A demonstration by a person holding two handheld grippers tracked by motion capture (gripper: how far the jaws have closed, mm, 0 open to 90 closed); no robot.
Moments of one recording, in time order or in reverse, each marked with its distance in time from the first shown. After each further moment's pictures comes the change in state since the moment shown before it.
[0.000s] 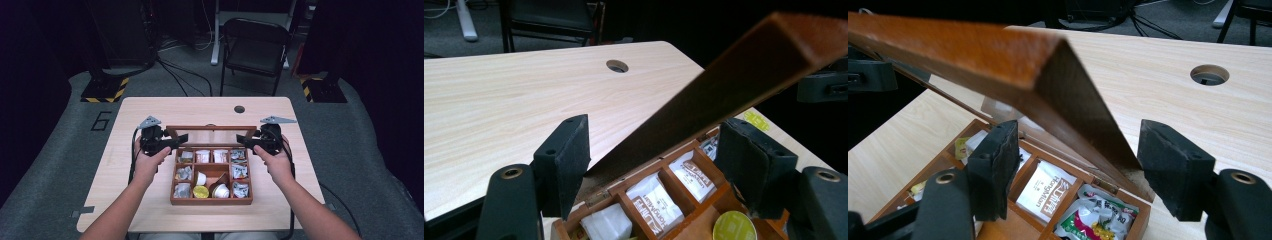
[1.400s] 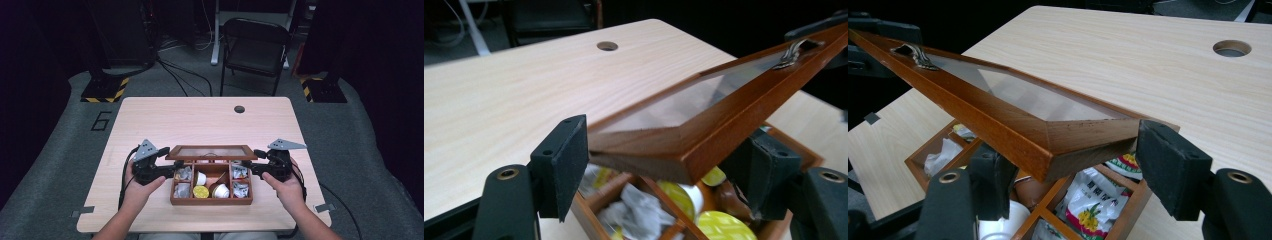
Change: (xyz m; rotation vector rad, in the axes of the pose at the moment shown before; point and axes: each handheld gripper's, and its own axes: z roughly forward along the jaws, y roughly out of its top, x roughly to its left) left arm -0.041 -0.047 -0.050 0.019 0.027 0.166; right arm 0.023 -0.052 -0.046 0.007 0.053 -0.063
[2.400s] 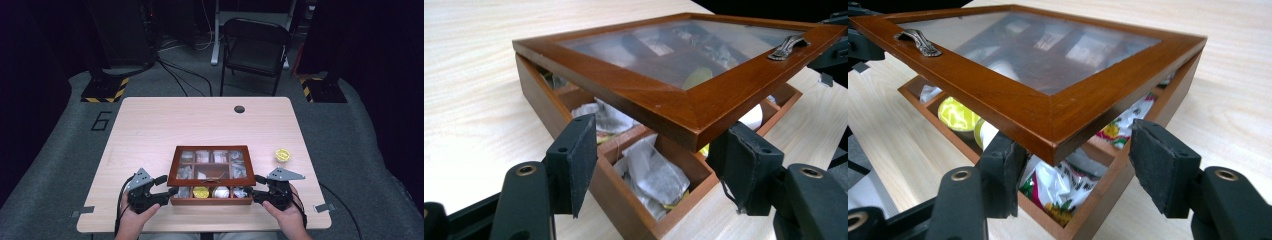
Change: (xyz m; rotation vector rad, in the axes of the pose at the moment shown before) left arm -0.013 -0.075 -0.014 0.058 -0.031 -0.070; right arm 0.014 -0.076 -0.005 0.041 -0.018 -0.032
